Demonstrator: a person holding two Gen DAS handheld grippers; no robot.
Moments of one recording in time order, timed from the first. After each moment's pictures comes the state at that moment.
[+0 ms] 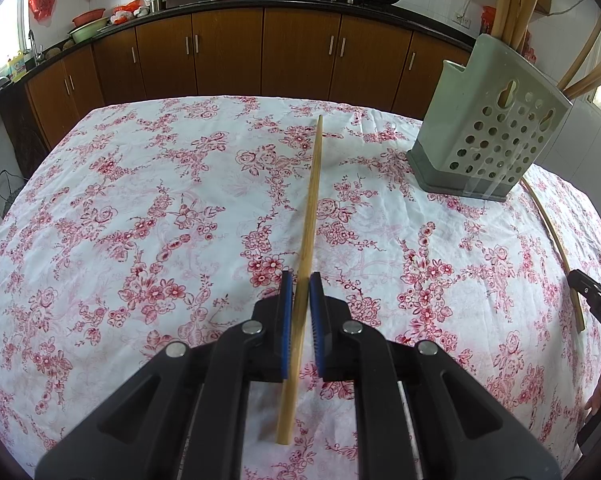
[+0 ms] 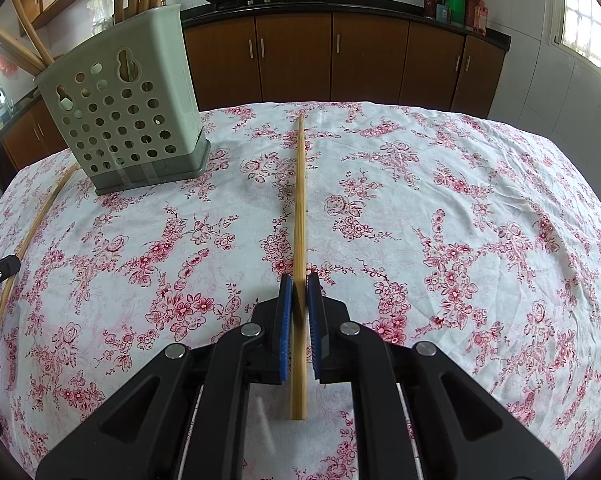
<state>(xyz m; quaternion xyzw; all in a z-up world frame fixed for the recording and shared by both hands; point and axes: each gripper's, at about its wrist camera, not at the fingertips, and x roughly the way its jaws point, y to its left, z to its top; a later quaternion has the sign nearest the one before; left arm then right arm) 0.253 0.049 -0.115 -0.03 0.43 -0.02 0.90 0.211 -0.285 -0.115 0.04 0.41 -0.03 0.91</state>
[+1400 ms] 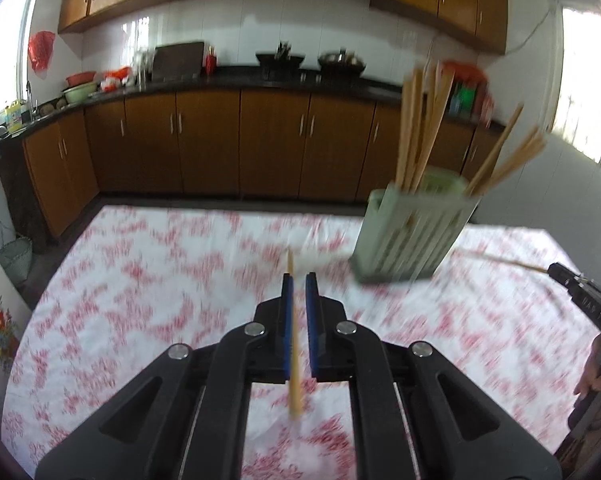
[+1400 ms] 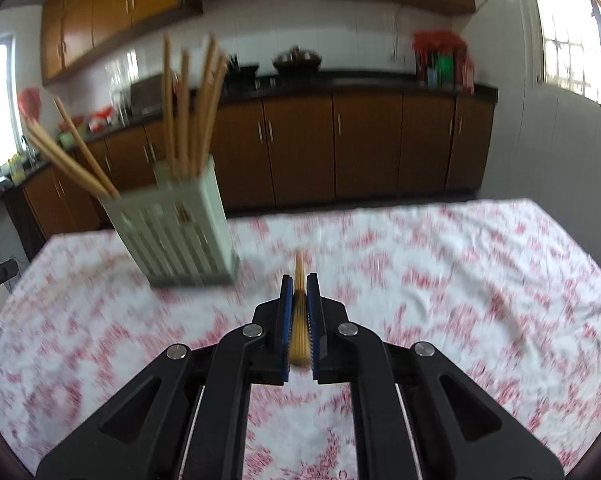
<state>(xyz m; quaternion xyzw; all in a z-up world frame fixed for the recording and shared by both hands) 0.204 0.044 0.004 -0.03 0.30 -0.06 0.95 0.167 -0.290 -0.013 0.06 0.27 -0.02 0.96</state>
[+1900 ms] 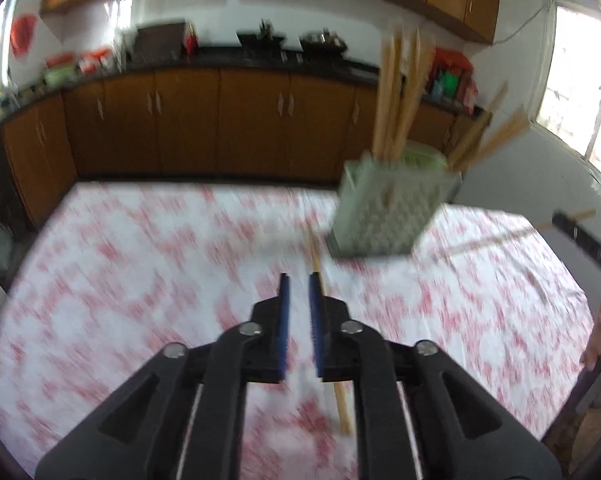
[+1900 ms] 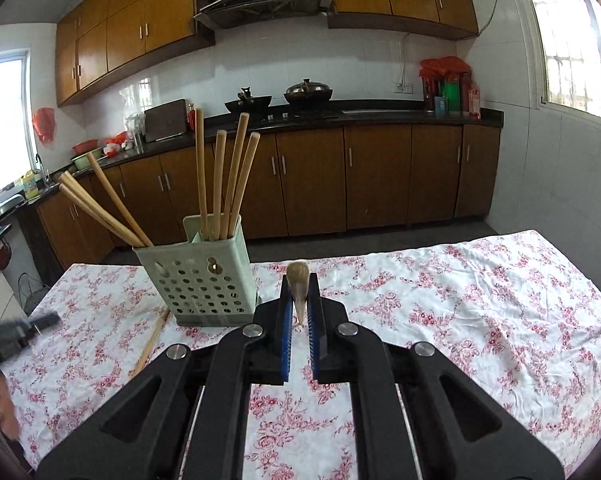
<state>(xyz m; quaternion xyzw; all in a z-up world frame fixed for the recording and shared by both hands) 0.205 0.039 -0.026 -0.04 0.35 -0.11 0.93 0.160 -0.286 0.014 0.06 0.23 0.00 0.97</state>
